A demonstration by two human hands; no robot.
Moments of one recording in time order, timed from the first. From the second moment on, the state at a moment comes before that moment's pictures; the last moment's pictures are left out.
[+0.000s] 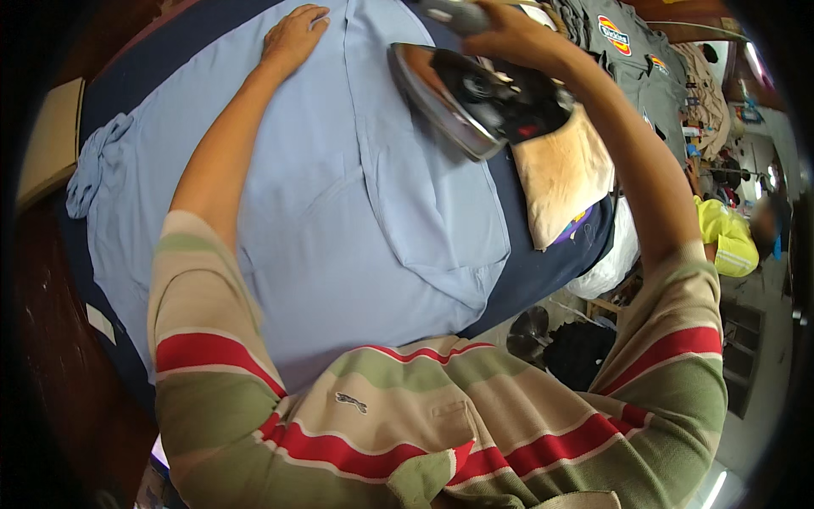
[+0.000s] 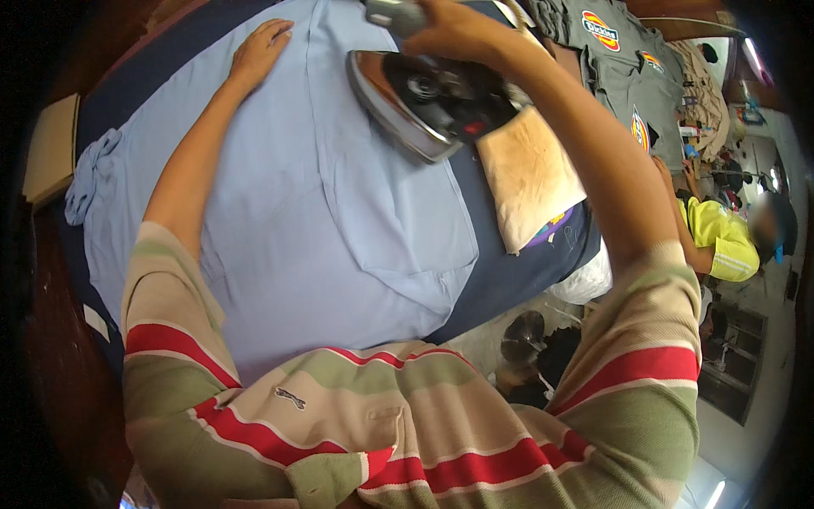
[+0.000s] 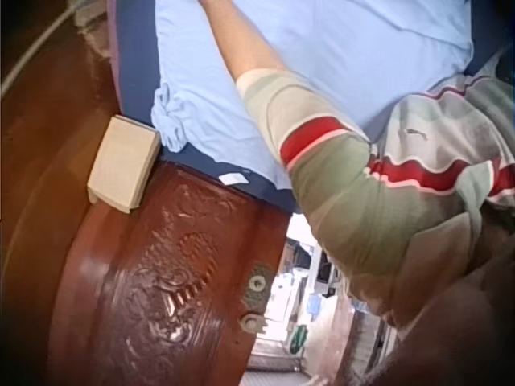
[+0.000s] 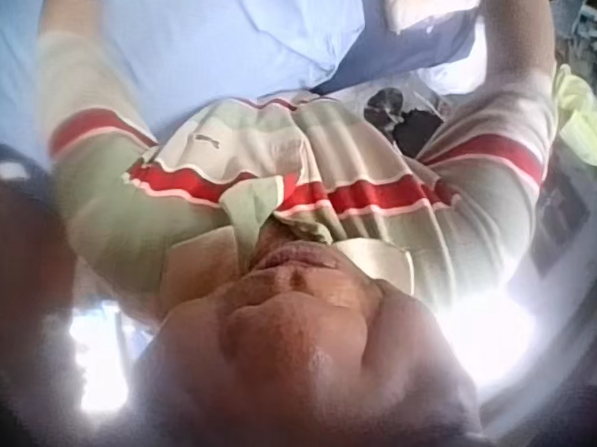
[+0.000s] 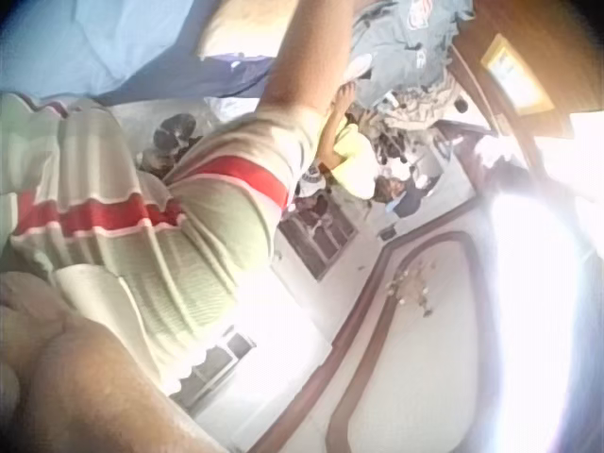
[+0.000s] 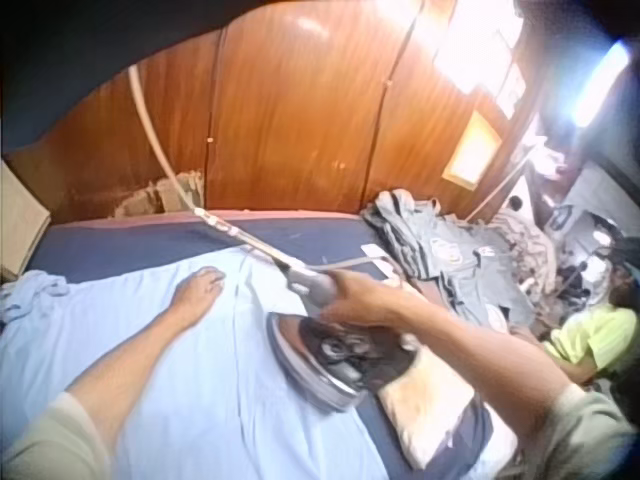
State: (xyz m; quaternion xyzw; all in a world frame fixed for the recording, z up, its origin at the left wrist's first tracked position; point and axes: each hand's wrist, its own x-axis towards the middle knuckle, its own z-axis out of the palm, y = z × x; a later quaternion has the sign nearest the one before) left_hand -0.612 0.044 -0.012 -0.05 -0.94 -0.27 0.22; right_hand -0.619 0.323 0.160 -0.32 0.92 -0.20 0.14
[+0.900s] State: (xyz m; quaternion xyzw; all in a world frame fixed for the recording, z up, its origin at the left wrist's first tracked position) left_hand -0.336 0.326 0.035 -0.16 -0.92 -0.35 0.02; right_hand -0.709 0.235 0.003 -0.34 0.90 -0.27 -0.02
